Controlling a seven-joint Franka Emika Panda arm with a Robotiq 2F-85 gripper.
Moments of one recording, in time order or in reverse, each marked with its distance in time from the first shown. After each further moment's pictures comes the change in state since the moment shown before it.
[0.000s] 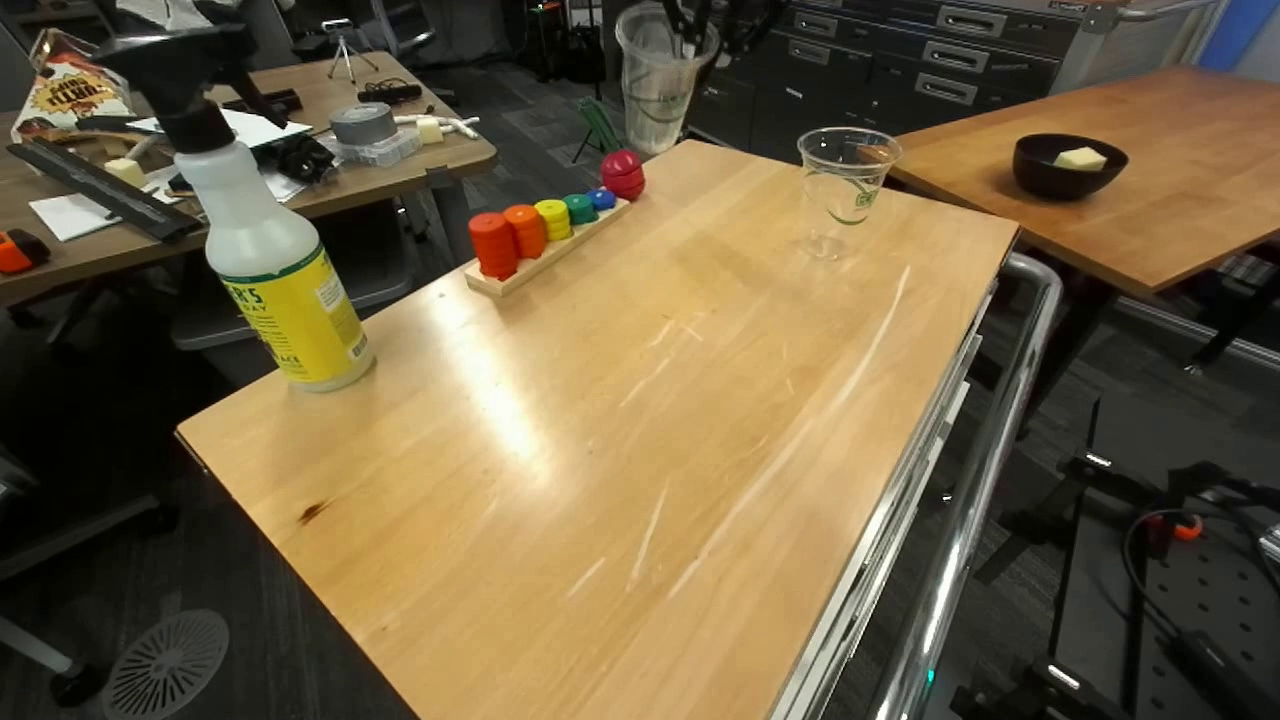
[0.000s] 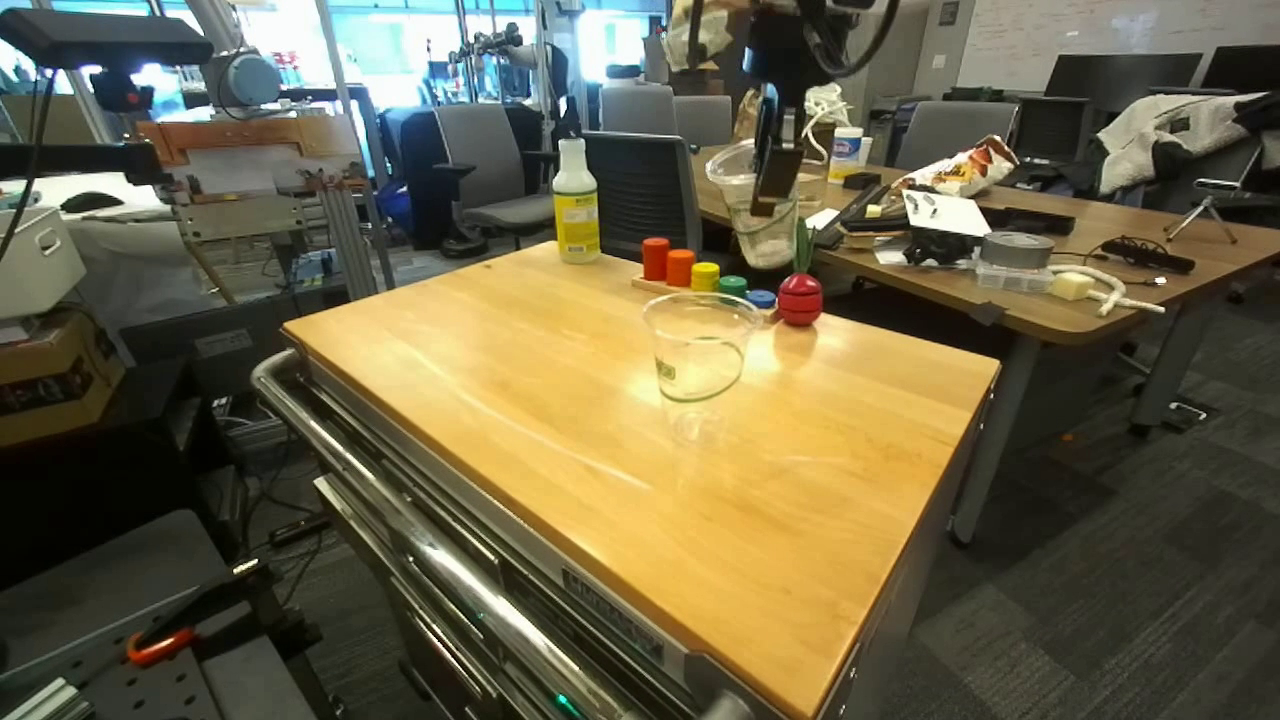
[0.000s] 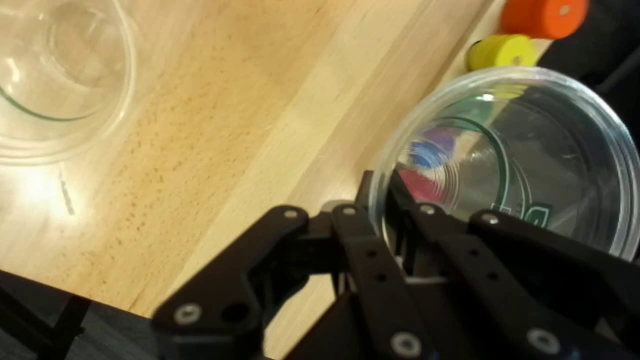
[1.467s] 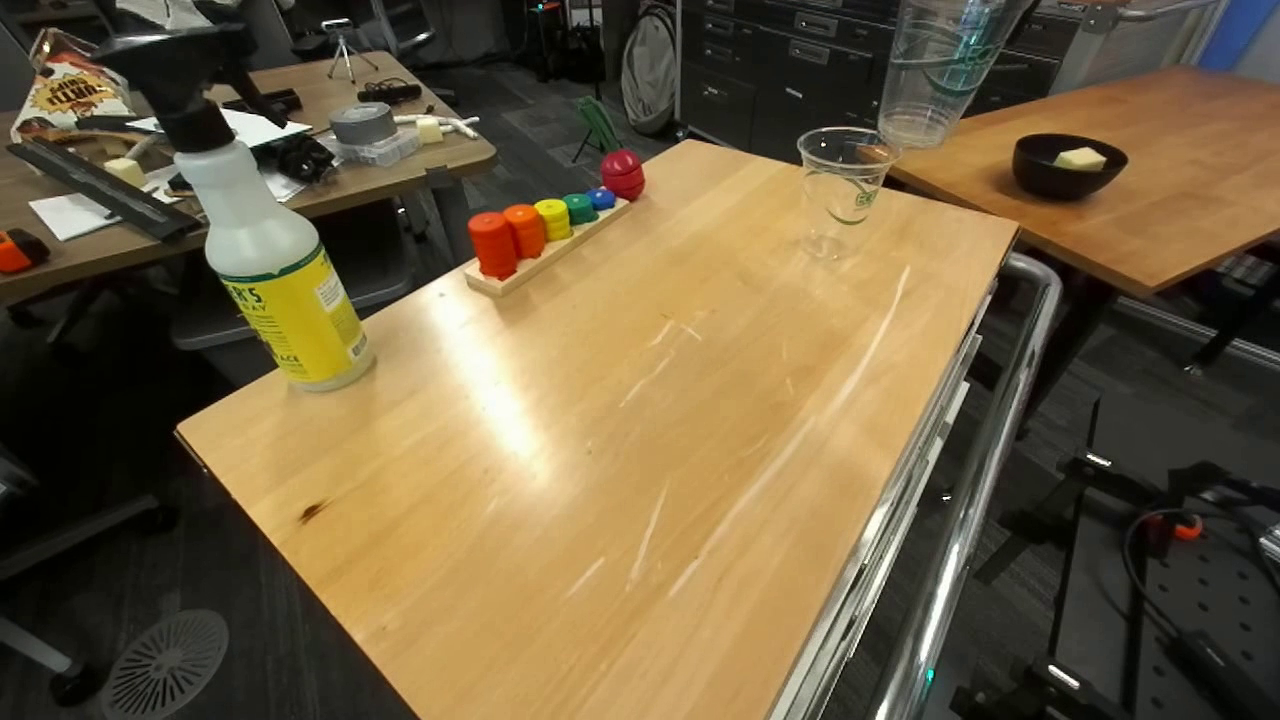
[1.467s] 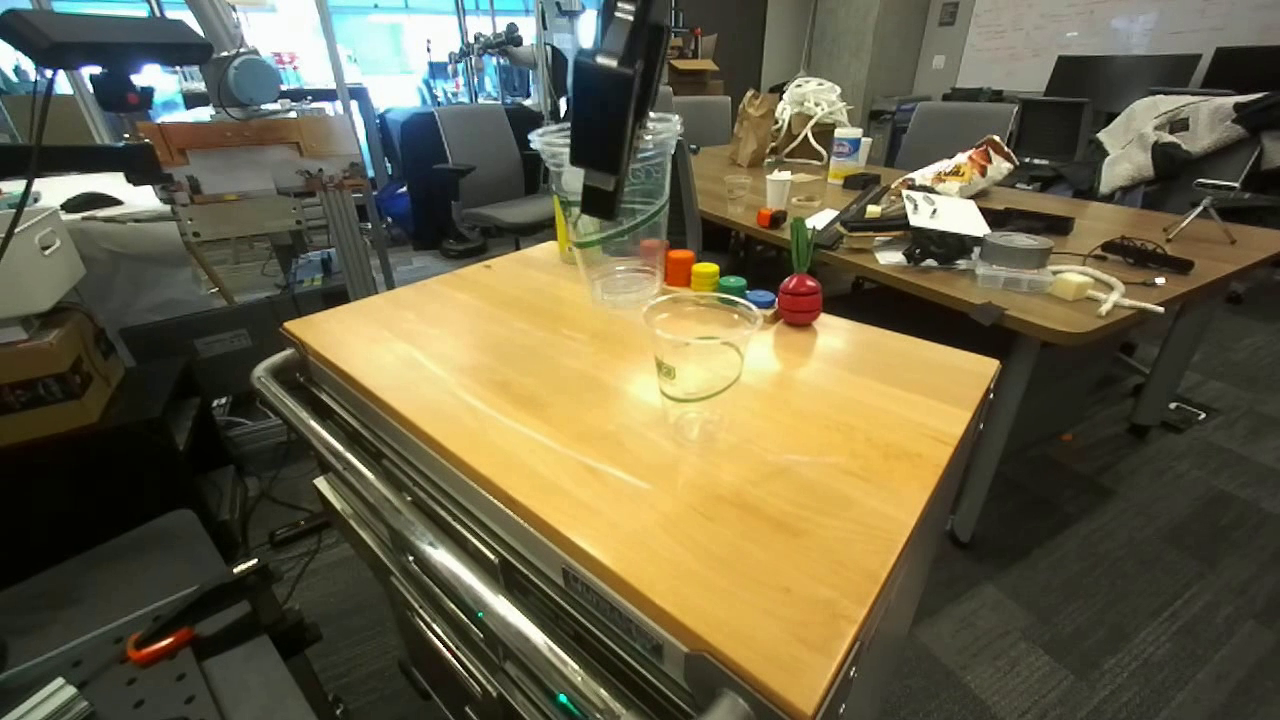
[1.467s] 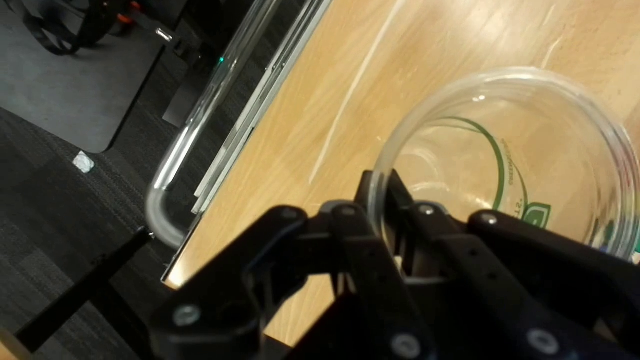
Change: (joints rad) arm -0.132 -0.535 -0.018 -0.480 -0.106 -0.302 -0.027
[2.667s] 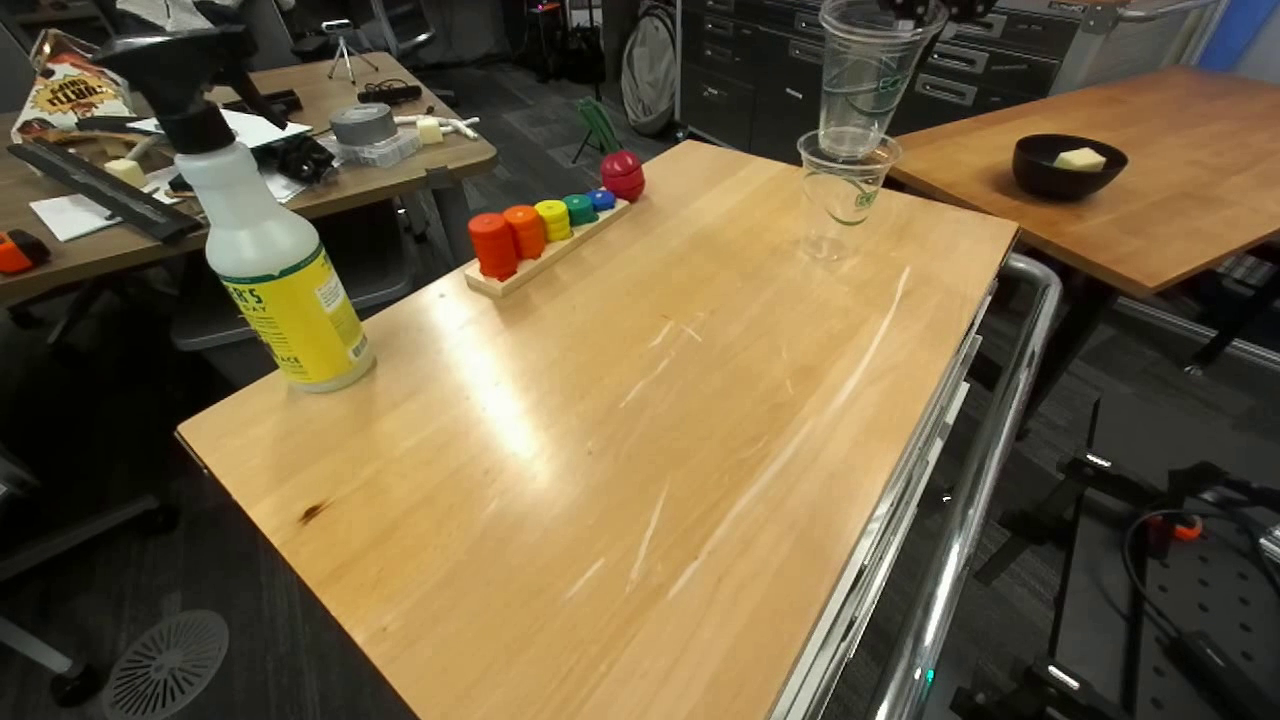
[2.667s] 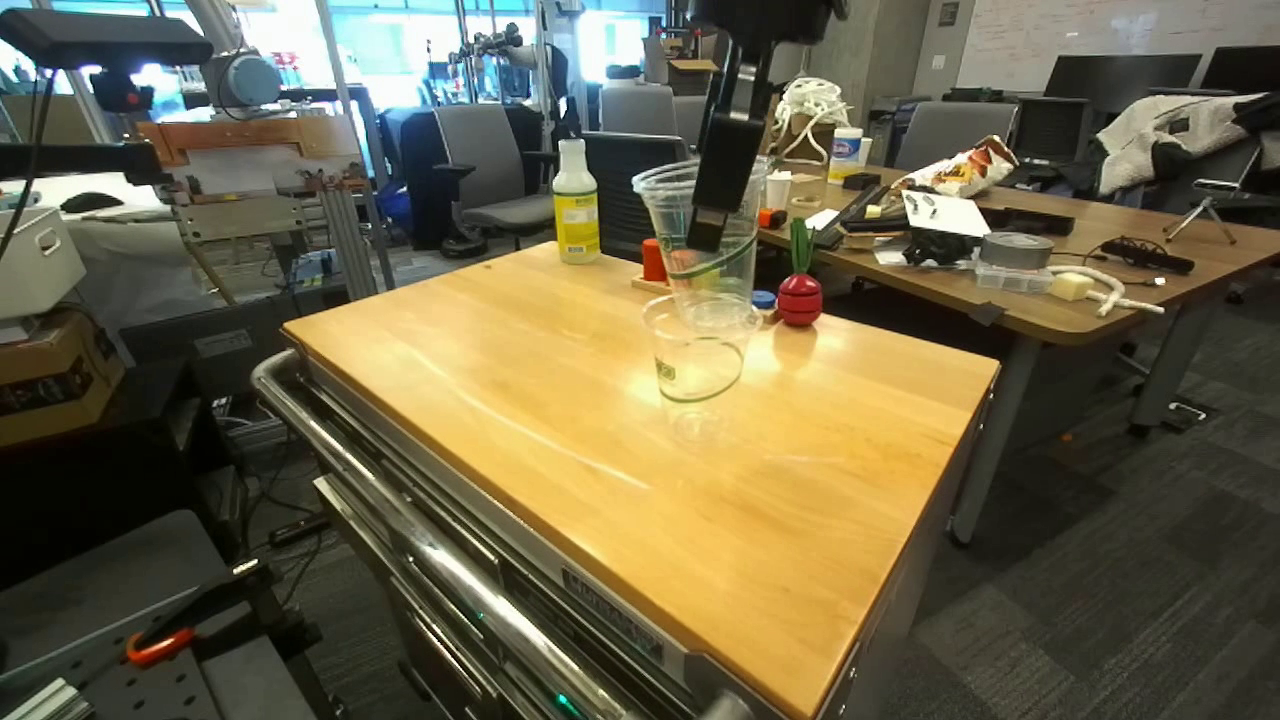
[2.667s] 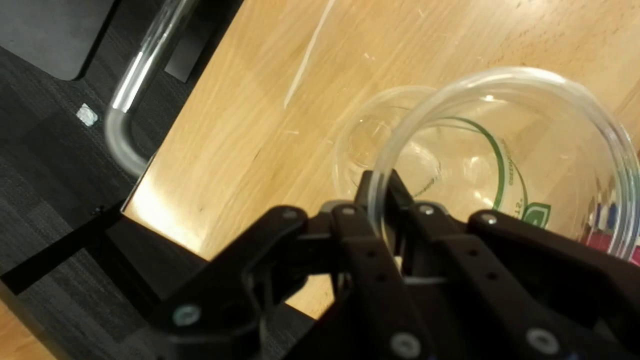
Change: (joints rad) arm 0.015 0.206 0.002 0.157 -0.053 0.073 0.007
